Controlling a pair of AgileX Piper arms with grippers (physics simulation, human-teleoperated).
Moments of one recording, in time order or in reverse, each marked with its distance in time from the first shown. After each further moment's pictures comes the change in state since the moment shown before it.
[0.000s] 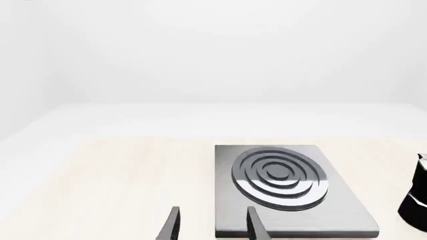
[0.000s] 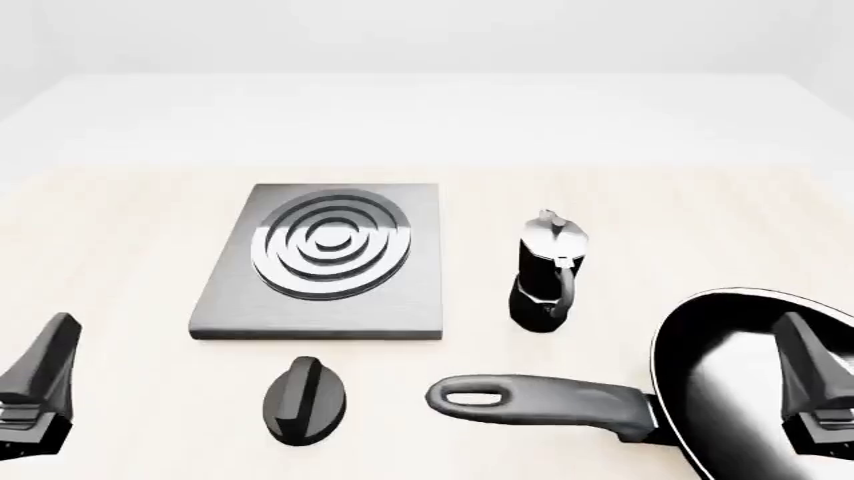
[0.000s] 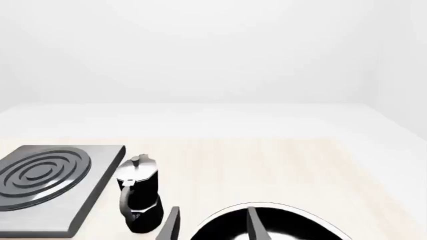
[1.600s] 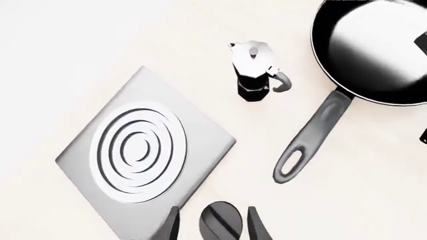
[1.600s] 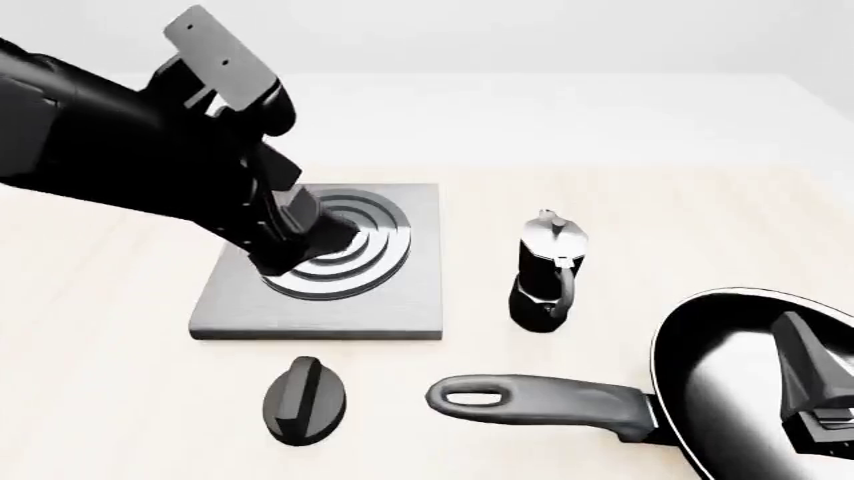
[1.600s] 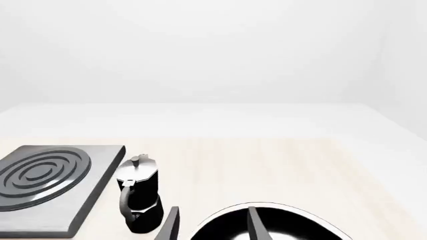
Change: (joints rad) left arm -0.710 1.155 -1.138 0.824 0.217; right arm -0.001 0.005 -0.001 -0.003 0.001
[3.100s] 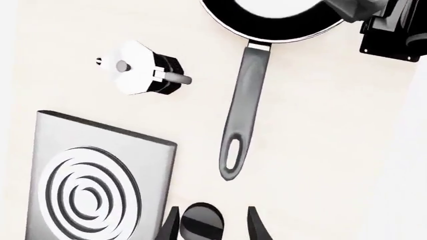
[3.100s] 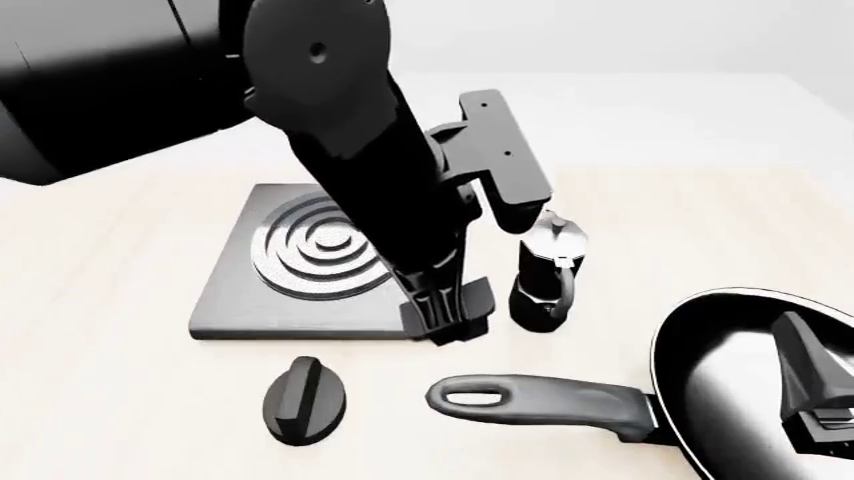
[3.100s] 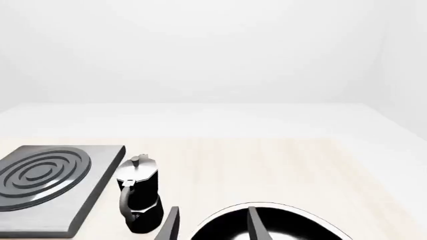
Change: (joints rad) left arm -0.279 0.436 -0.418 0.363 0.187; right arm 0.000 0.000 0.000 0.000 0.000
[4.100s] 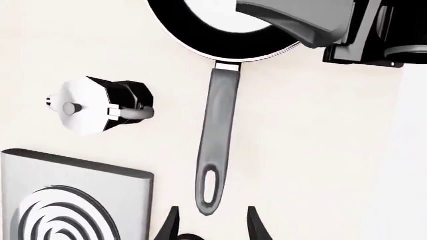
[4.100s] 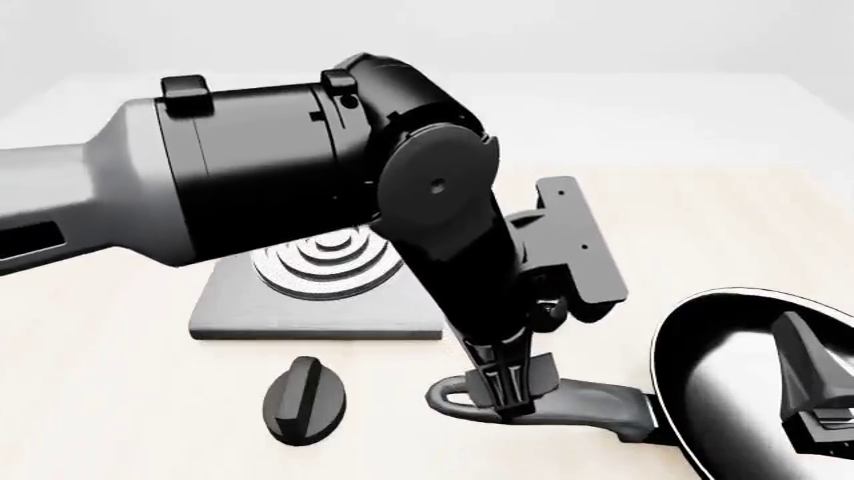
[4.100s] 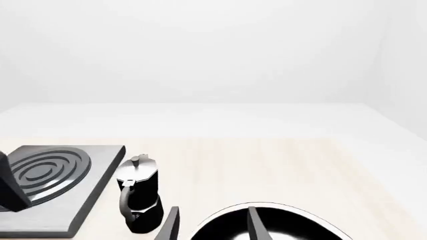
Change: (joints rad) left arm -0.105 0.103 0.047 -0.134 -0.018; right arm 0.000 0.000 0.000 0.000 0.000
